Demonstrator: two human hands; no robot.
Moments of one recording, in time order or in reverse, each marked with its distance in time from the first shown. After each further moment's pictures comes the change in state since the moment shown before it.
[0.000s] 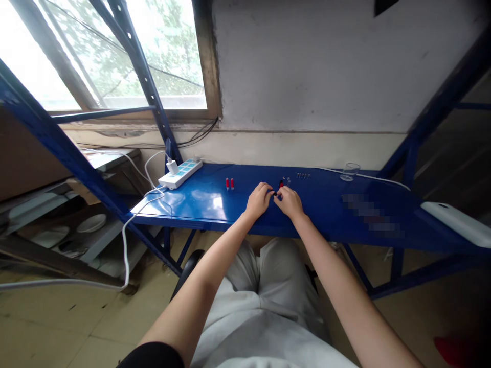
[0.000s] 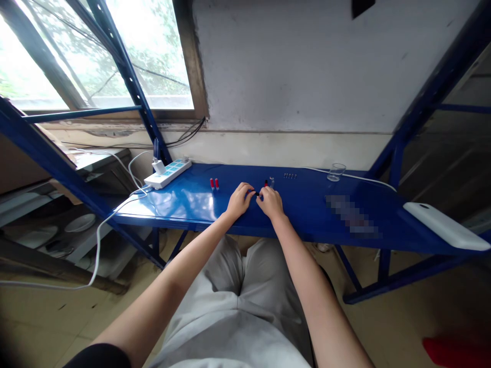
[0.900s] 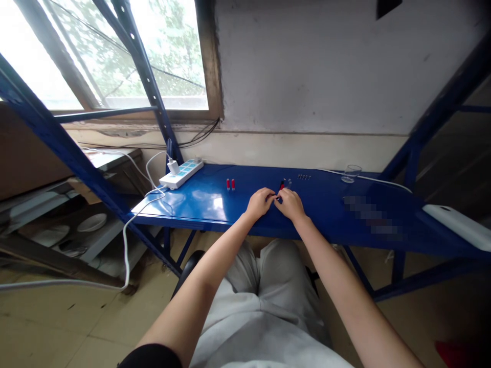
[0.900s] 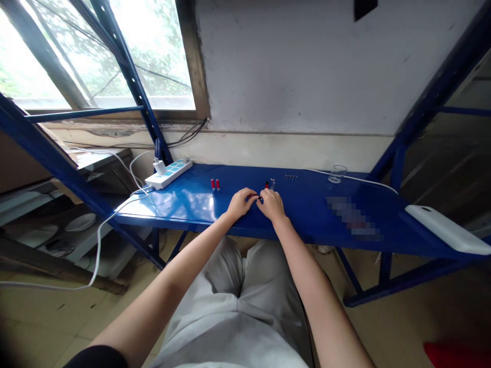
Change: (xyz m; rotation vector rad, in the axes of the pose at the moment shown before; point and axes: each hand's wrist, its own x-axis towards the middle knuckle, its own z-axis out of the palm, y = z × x) left_hand -0.001 -0.007 0.004 -0.058 -0.092 -0.042; right_hand -0.002 0.001 -0.001 -0.098 -0.061 -0.073
